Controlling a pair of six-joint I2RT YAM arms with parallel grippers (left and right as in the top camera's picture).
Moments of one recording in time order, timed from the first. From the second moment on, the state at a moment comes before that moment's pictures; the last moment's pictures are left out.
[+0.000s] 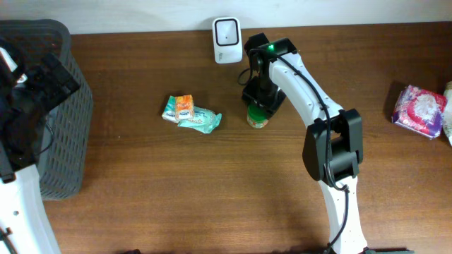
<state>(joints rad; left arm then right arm) 0.27 1.39 1.91 -1.22 -0.05 -0.36 0.35 2.37 2.15 -1.36 -0.11 0.95</state>
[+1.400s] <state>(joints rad) 0.27 1.39 1.92 -1.22 -0.05 -0.36 0.36 2.37 2.12 -1.39 -0.12 0.46</state>
